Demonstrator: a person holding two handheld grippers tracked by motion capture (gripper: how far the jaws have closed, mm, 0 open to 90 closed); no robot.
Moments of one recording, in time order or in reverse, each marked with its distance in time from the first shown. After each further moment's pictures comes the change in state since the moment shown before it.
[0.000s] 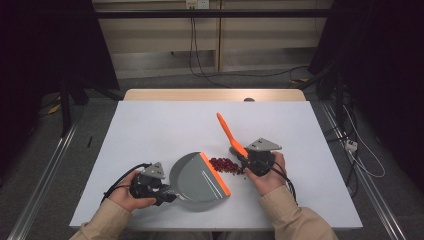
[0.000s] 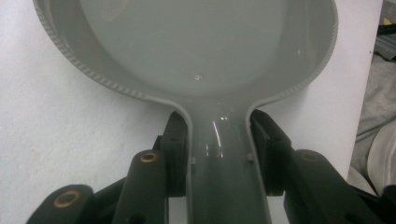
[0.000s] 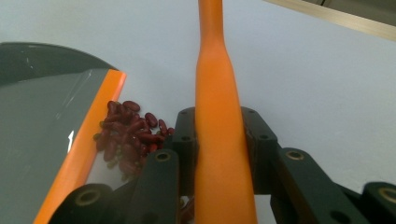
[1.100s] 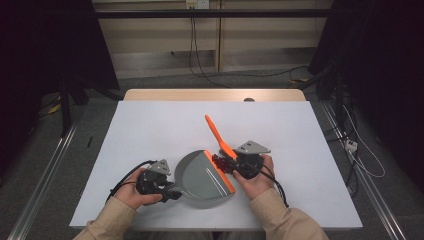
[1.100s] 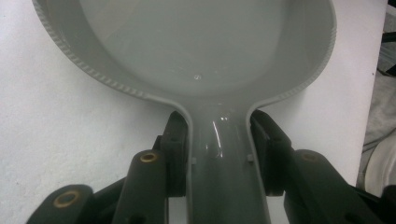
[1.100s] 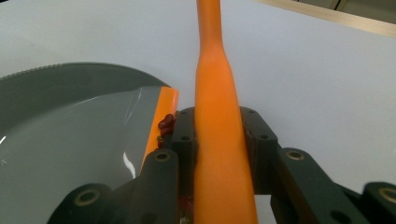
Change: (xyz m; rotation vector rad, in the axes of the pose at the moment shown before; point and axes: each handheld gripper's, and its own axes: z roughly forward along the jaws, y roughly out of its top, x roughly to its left) left arm 0.003 0.011 0.011 -0.004 -0.006 -0.025; right arm 0.030 0.005 0.010 -0.037 0.032 0.021
